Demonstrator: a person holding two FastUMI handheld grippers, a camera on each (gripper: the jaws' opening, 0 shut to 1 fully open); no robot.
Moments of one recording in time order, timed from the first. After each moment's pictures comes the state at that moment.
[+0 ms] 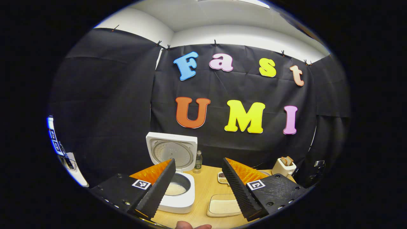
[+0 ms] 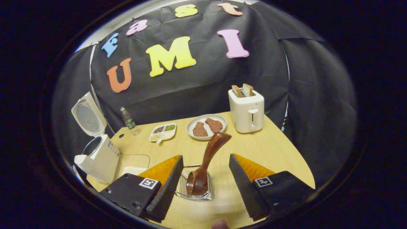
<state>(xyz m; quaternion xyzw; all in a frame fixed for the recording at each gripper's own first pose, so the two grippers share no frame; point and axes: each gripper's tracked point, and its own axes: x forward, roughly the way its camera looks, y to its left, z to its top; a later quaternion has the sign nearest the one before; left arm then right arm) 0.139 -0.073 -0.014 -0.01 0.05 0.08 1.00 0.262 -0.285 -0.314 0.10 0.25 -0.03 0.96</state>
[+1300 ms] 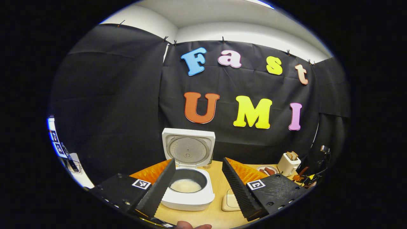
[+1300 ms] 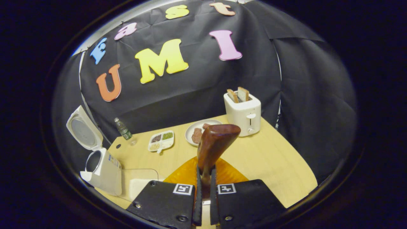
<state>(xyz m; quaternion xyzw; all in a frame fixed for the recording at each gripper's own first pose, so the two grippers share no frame) 0.109 0.006 -0.024 -0.02 0.07 0.07 0.99 0.263 -0.265 -0.229 0.10 0.21 -0.09 0.97</state>
